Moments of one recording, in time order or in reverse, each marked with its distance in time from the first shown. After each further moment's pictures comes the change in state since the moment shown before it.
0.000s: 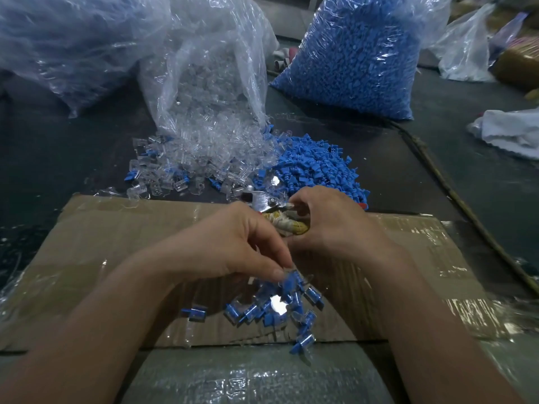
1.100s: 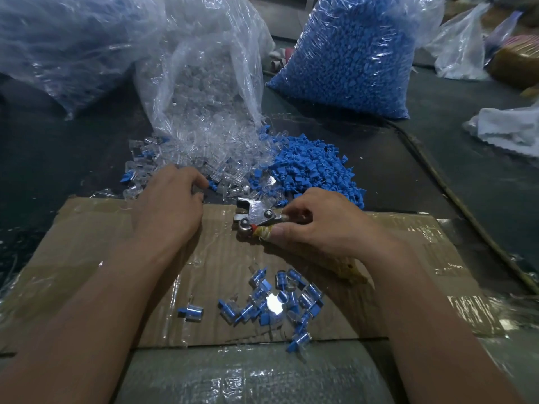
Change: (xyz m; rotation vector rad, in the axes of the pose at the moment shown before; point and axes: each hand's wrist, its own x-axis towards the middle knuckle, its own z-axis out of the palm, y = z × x) left_hand 0.013 -0.037 -0.037 0.729 0.912 -0.336; right_hand -0.001 0.006 -0.005 0.078 -0.057 -0.039
